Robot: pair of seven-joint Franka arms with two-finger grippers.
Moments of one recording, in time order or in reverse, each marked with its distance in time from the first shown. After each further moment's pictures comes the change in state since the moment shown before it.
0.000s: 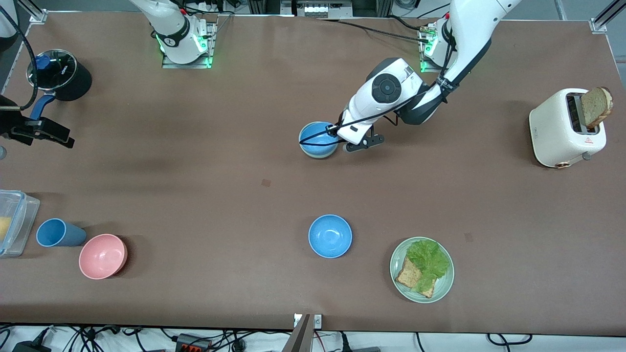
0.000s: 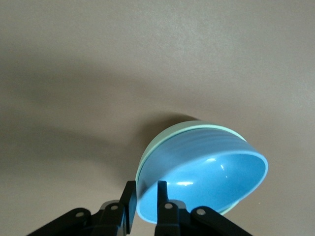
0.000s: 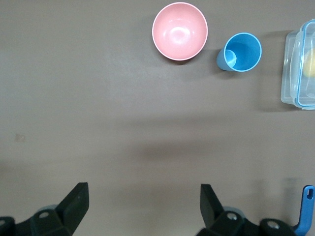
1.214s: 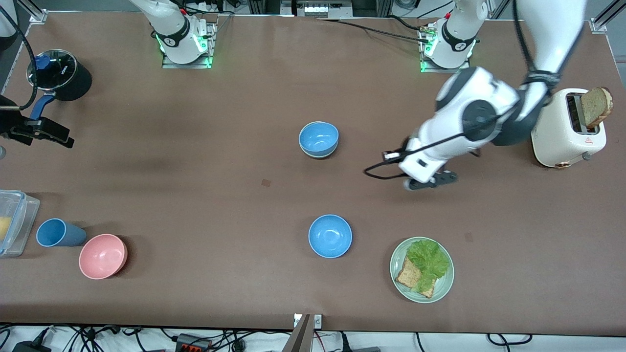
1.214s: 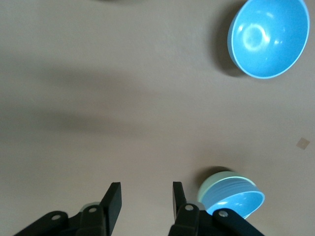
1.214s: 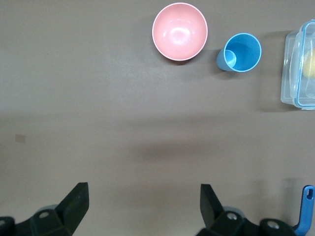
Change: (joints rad) left arm 0.291 -0.051 -0.016 0.430 0.008 -0.607 0.469; right arm 0.000 0.000 0.000 0.001 0.000 0.000 0.000
